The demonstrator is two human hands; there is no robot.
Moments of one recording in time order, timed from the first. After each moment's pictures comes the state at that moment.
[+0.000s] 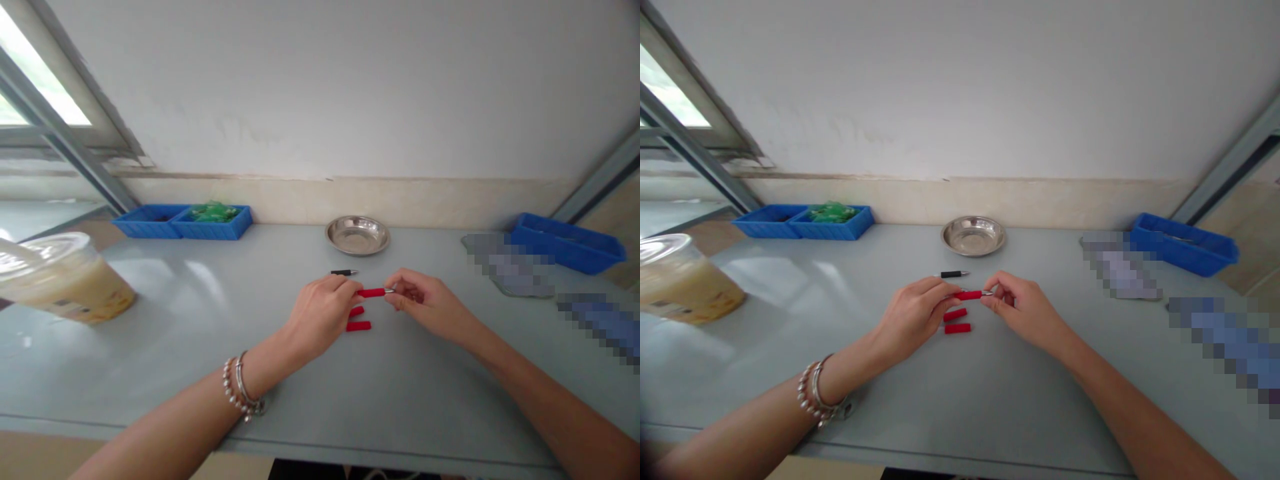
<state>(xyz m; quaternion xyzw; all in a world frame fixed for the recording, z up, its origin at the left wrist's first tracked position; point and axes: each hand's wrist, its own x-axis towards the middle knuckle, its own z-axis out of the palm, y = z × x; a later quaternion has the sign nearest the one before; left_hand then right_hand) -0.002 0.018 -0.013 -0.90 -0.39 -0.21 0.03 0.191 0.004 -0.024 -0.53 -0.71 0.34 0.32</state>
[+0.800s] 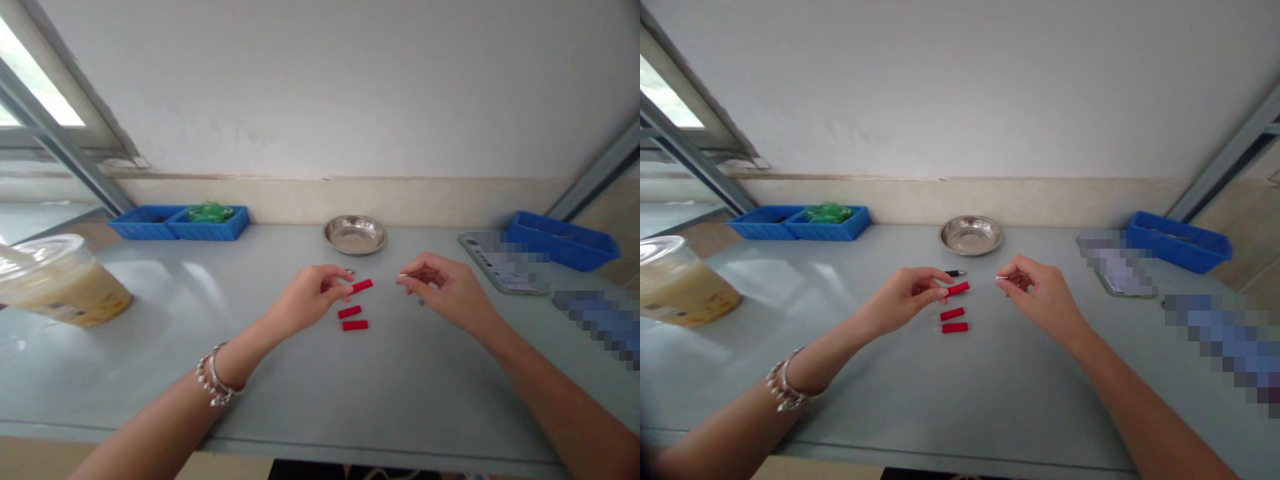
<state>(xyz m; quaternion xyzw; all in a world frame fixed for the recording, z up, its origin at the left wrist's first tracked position) -0.009 0.032 0.006 -0.80 -0.46 -0.21 -0.32 0.206 0.003 -0.012 -0.55 -0.68 0.23 0.41</state>
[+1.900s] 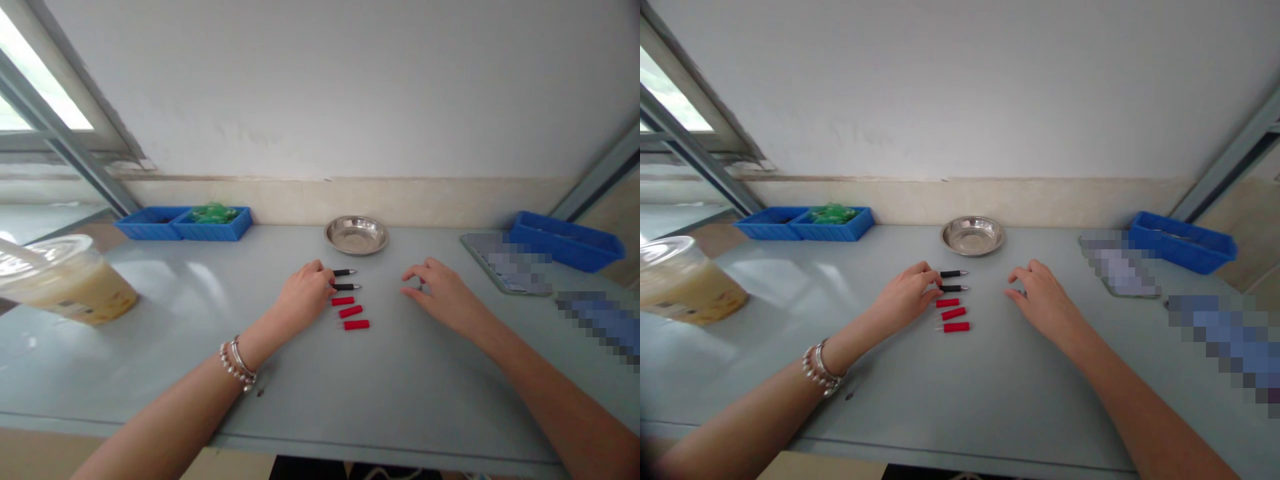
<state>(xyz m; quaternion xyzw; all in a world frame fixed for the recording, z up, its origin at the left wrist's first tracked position) -0.018 0.047 -0.014 -0.87 -0.49 -0.09 0.01 0.217 0.012 -0.032 -0.62 -0.75 0.02 0.22</state>
